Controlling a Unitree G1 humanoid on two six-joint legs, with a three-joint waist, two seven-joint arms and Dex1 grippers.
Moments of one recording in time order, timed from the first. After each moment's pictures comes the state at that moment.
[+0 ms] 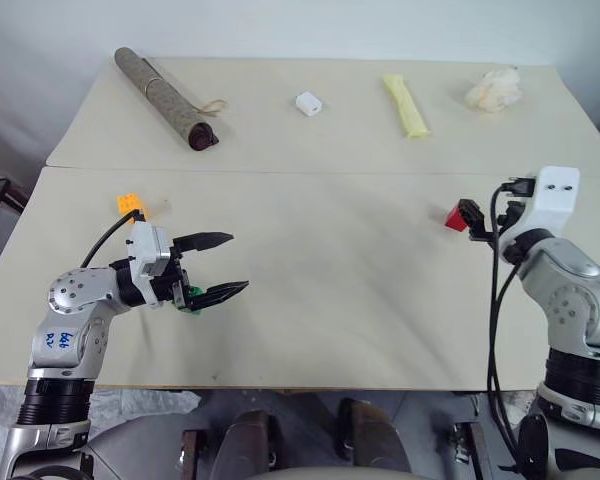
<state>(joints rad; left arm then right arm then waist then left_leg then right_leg) -0.25 0.65 0.14 -0.04 -0.51 0.12 -1.09 -0.48 -0.49 -0.33 -0.15 0.42 0.89 0.00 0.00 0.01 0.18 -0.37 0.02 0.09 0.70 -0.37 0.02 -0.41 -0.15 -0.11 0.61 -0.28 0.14</state>
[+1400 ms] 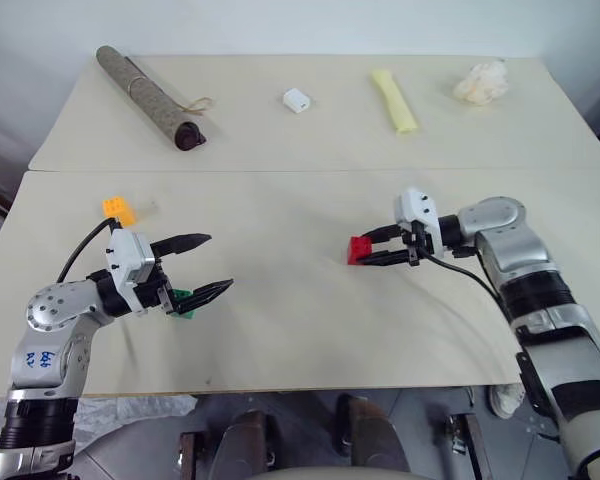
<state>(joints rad) -0.13 0.67 0.22 -0.13 -0.50 0.12 -1.00 -0.90 -0.58 0.26 0.74 0.19 -0.05 1.50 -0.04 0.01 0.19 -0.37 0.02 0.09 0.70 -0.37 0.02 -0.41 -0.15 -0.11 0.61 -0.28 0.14</state>
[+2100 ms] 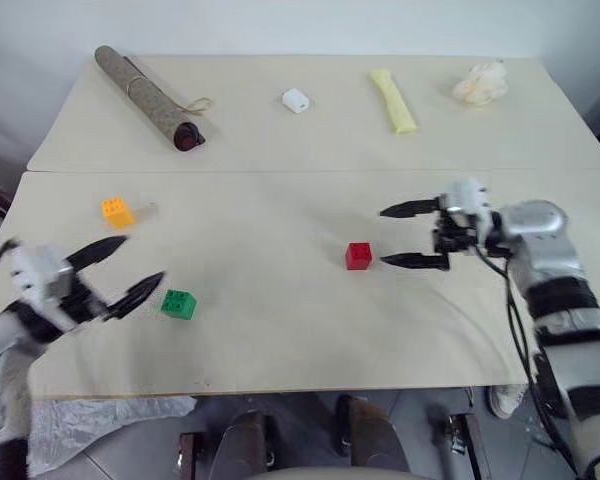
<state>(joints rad) 0.14 0.67 0.61 -0.03 -0.54 0.09 -0.93 -0.73 -0.74 0.14 0.65 0.57 -0.19 1.55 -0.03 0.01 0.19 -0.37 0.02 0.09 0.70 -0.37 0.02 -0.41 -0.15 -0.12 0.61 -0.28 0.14</state>
